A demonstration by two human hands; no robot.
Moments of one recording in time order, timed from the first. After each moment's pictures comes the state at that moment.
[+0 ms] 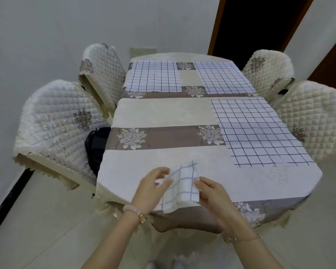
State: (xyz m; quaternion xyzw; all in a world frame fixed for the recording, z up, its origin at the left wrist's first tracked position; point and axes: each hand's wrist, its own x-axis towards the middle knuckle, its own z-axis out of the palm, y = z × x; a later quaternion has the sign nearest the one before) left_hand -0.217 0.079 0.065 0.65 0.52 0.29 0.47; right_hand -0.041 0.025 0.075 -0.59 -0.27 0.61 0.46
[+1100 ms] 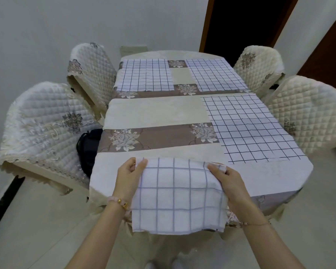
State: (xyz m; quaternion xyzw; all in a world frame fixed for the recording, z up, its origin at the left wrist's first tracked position) left_hand -0.230 0.113 0.073 0.47 0.55 0.43 0.54; right_hand 0.009 0.038 0.081 -0.64 -0.27 0.48 0.53
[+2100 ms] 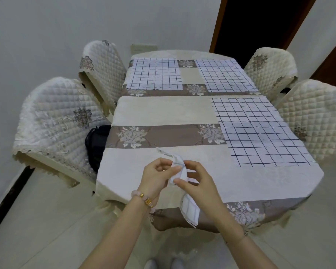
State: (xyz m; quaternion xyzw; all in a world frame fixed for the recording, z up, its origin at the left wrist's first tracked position) left_hand -0.191 0.092 0.086 0.39 0.49 0.40 0.67; right_hand -0.069 0.037 0.094 -0.60 -0.48 0.46 0.45
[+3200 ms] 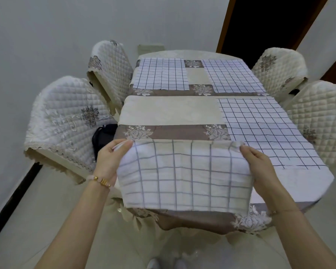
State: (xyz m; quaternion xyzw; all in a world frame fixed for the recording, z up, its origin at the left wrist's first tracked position) left_hand -0.295 0.144 0.100 0.40 0.55 0.49 0.54; right_hand 0.042 0.067 0.109 -0.63 -0.30 0.44 0.56
